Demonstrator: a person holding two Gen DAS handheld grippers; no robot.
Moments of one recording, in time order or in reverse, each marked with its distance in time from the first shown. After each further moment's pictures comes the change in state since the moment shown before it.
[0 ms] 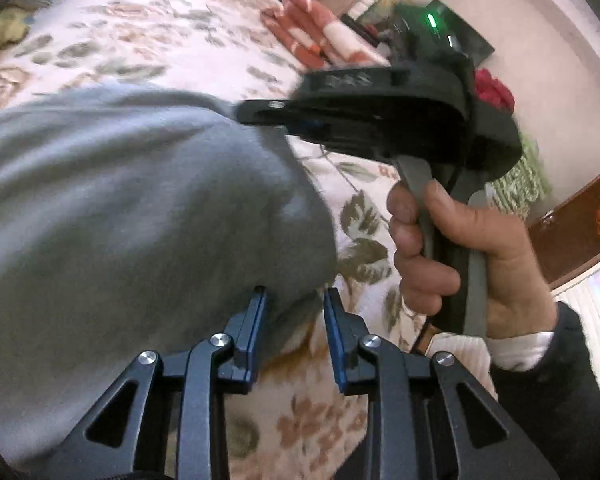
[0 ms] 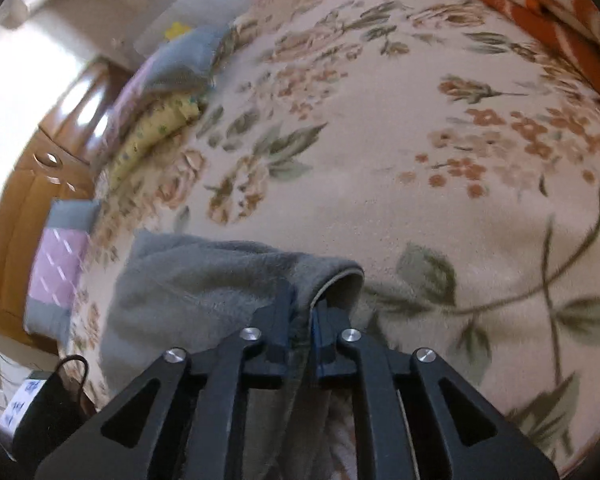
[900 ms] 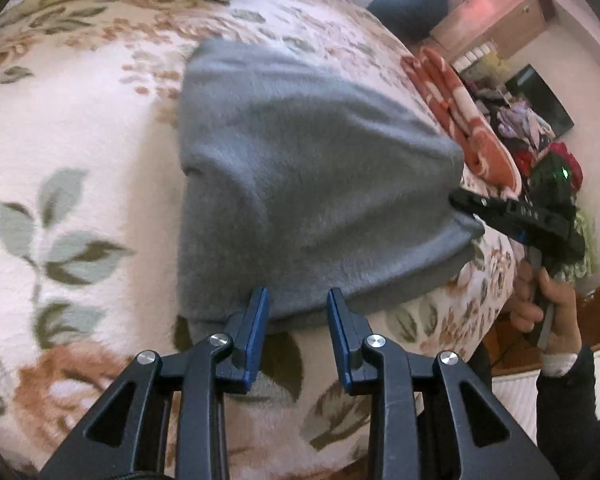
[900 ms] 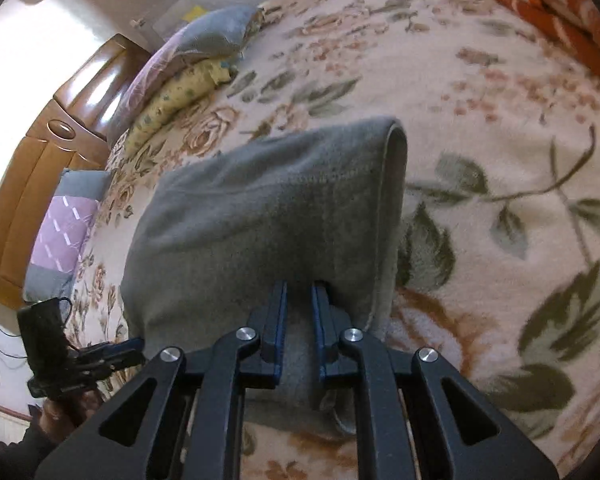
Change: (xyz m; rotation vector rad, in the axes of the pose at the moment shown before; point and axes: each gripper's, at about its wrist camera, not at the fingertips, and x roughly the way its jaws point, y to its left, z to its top) left arm -0.122 0.129 -0.081 -0.274 -0.095 0.240; right arm -0.010 0.038 -0.065 -0.084 0.045 -0.025
